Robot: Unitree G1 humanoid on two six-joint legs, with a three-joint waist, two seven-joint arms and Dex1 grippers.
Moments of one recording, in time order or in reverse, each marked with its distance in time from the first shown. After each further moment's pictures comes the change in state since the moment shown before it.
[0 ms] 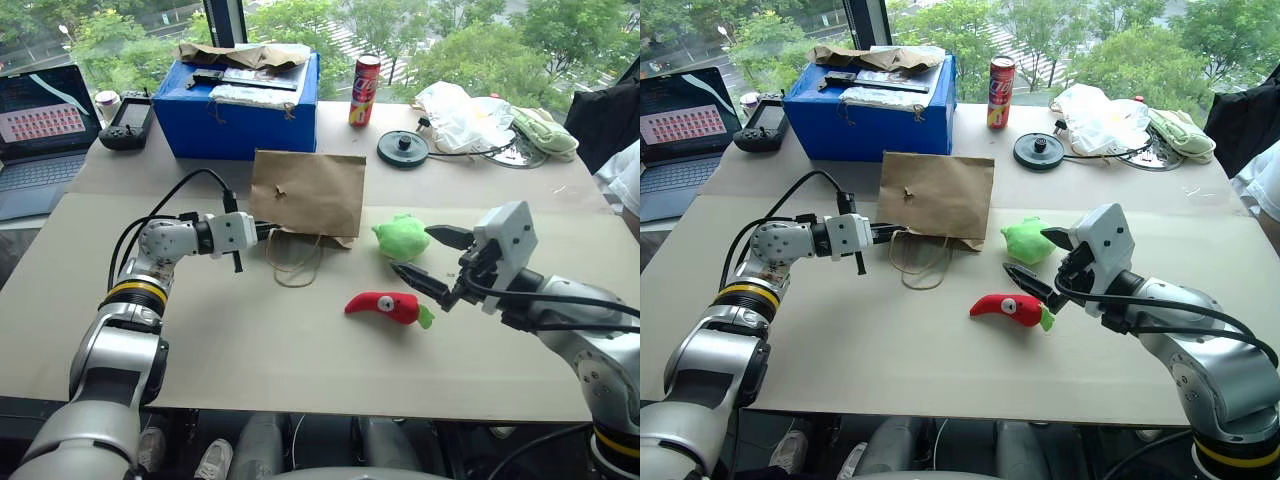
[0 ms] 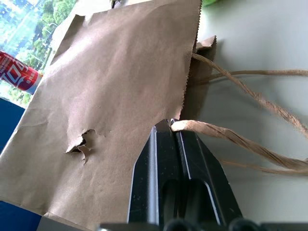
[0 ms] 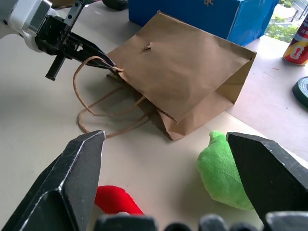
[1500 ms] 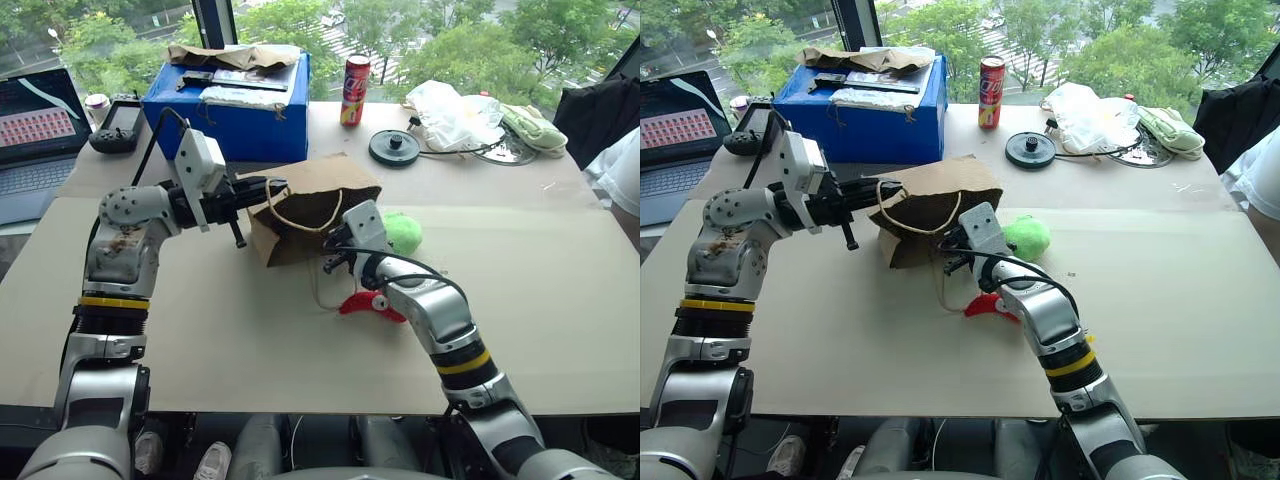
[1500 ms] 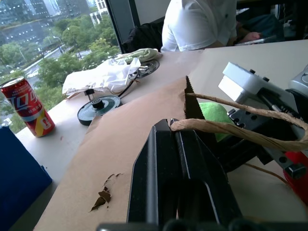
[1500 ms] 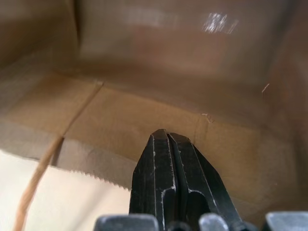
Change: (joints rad) left arm 0.155 0.028 0.176 -0.816 -0.407 1.008 -0.027; right arm -0.367 0.525 0.490 0.695 -0.490 -0.126 -0.297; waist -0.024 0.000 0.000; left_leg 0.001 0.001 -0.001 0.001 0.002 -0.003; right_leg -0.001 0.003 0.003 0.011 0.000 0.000
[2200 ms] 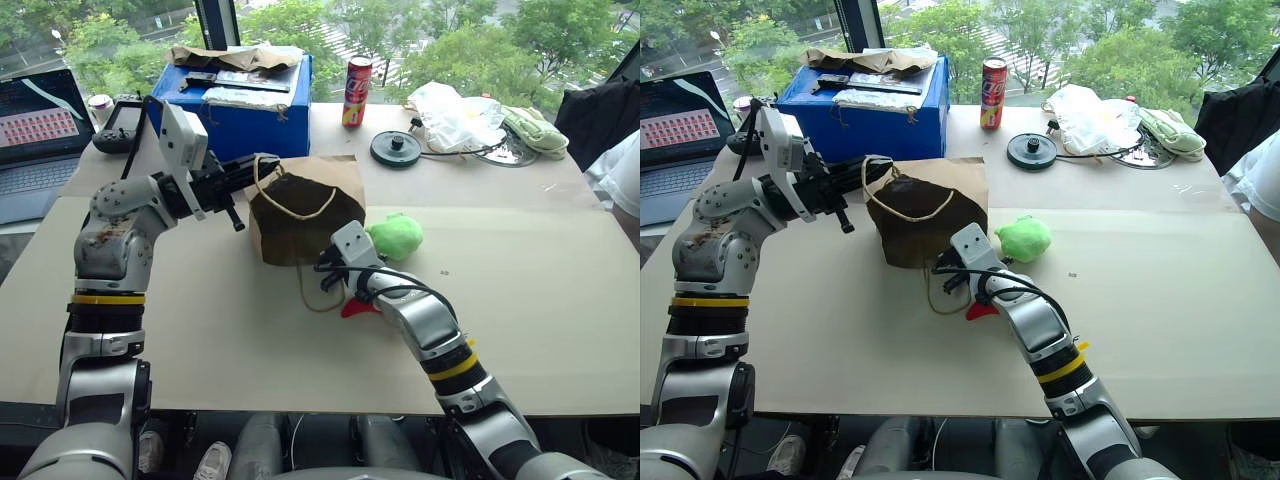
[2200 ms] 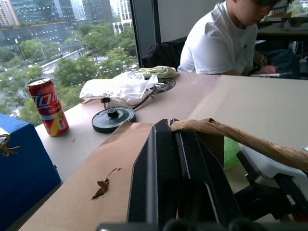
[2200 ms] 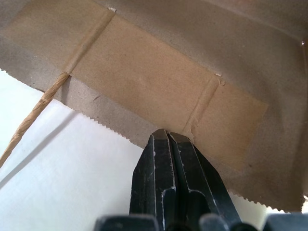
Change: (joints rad) left arm -0.019 -0.005 0.054 -0.036 -0.072 0.126 0.080; right arm 0.020 0.008 0.031 0.024 -0.111 0.006 0.055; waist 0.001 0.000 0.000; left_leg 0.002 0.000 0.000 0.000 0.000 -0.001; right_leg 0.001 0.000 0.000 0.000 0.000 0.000
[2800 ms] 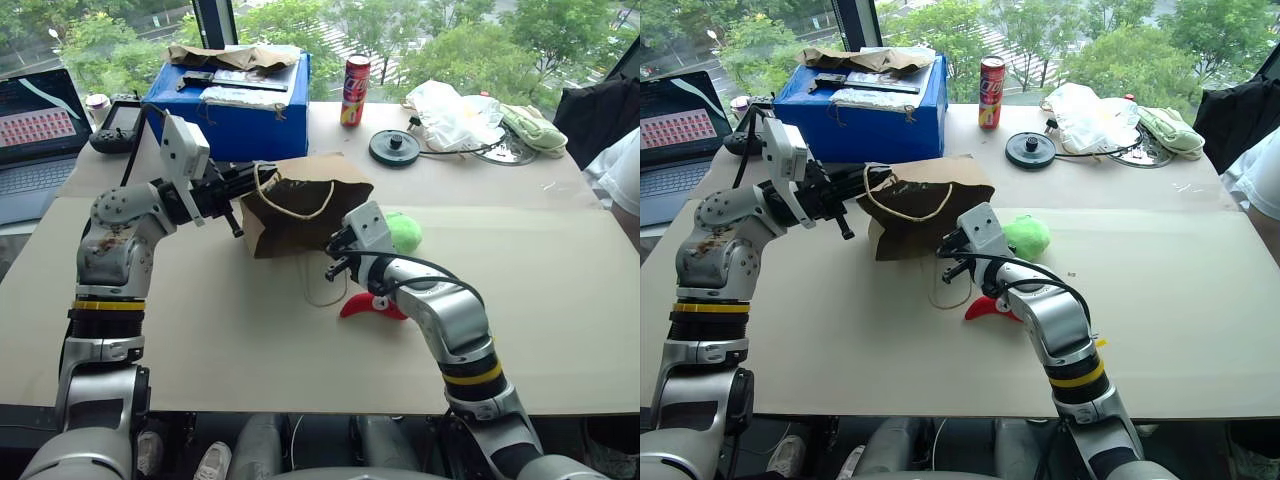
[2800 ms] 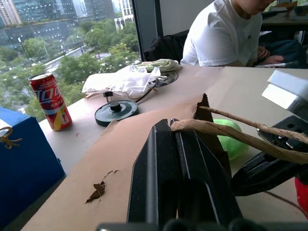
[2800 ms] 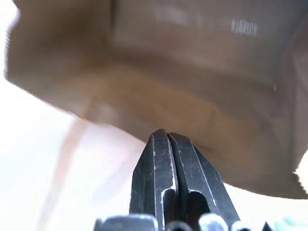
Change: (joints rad) left arm 0.032 0.001 -0.009 0.006 0.041 -0.053 -0.009; right arm 0.008 -0.015 -0.156 -0.396 0.163 0.276 0.100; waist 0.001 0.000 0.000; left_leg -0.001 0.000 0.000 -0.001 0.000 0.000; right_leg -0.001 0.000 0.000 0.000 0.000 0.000
